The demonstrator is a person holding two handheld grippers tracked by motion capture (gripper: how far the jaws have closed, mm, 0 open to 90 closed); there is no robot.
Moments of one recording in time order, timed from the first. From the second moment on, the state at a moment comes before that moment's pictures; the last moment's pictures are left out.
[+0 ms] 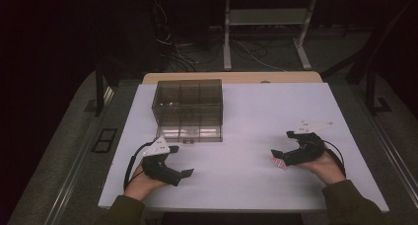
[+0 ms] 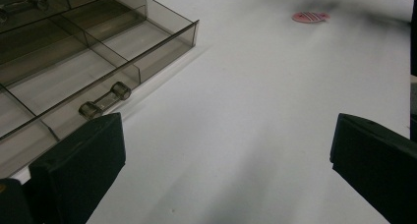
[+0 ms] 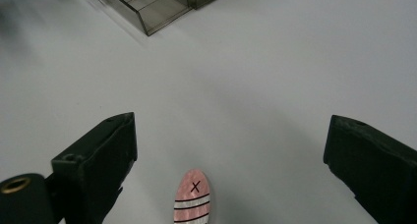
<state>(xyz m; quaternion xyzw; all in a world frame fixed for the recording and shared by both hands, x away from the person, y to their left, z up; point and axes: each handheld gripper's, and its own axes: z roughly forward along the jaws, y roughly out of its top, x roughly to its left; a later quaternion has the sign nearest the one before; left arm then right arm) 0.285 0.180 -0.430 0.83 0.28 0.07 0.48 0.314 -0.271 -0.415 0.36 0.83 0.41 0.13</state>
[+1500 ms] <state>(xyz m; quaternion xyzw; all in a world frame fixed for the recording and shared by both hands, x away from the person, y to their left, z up) 0.285 0.182 -0.429 0.82 0.28 0.07 0.48 0.308 -0.266 -0.421 0.34 0.86 0.37 0.09</state>
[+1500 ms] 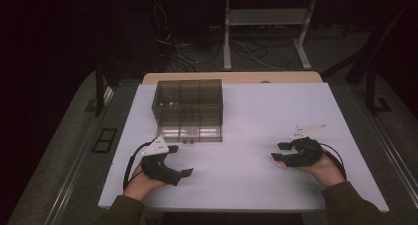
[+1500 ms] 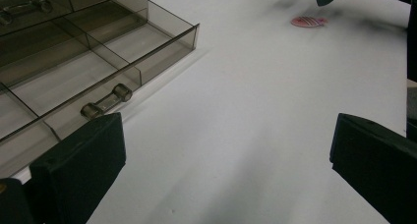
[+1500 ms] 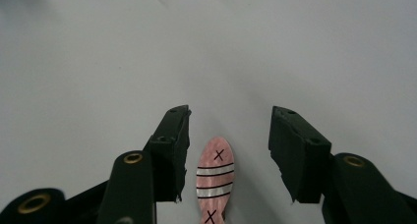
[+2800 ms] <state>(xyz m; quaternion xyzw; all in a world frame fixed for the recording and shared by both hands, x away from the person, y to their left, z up) 0.284 0.182 -0.430 0.82 0.29 0.07 0.49 0.306 -0.260 -0.437 0.32 0.89 0.32 0.08</state>
